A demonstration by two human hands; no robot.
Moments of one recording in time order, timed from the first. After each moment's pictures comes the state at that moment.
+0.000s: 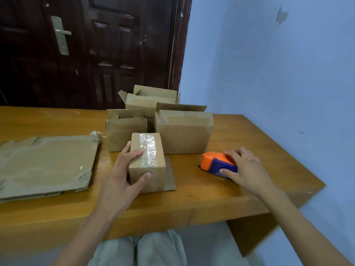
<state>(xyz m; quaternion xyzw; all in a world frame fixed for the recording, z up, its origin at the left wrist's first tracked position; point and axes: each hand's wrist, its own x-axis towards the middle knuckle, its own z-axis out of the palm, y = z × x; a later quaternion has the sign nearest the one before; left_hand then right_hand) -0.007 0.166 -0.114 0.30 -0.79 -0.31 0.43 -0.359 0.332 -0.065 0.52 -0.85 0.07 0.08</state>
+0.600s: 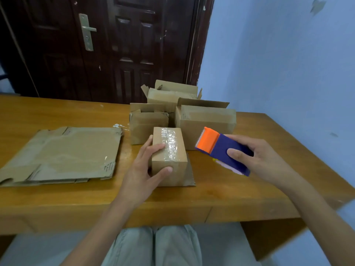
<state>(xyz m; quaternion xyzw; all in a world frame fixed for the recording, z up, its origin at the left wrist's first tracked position) -0.002 0.165 -0.110 0.29 -0.79 -0.35 0.41 -0.282 0.323 0.004 0.62 -0.67 0.36 -0.18</state>
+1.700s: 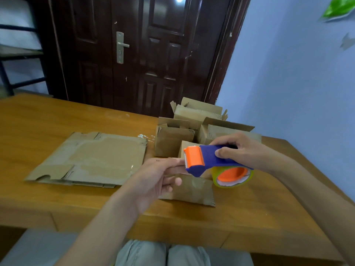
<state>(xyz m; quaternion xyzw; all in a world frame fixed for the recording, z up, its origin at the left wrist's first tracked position) 0.039 0.184 -0.013 0.31 -0.49 -0.76 0.29 -0.215 0.223 0.066 0.73 -0.61 0.21 -0.24</state>
